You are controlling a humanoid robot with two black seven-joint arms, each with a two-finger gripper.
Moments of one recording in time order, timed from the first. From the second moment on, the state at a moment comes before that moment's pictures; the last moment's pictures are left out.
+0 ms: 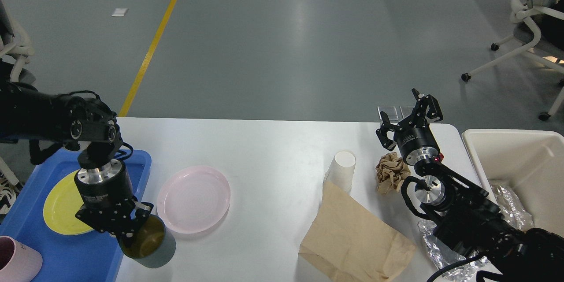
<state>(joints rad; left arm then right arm) -1.74 0.29 1.34 -1.16 0.14 -0.95 -0.04 0.67 -0.09 0.66 0.40 0.06 0.29 0.50</state>
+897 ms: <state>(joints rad) -1.56 0.57 1.41 -0.99 0.14 -0.96 -0.04 0.67 -0.09 0.66 0.40 0.06 0.29 0.50</state>
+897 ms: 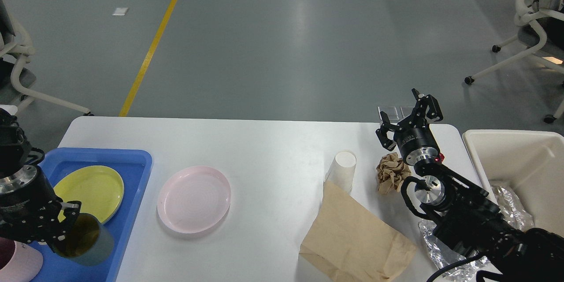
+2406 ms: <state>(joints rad) -1.51 0.56 1.43 -0.88 0.11 -0.96 -0.07 0.67 -0.09 0.66 0.40 0.06 0.29 0.50</state>
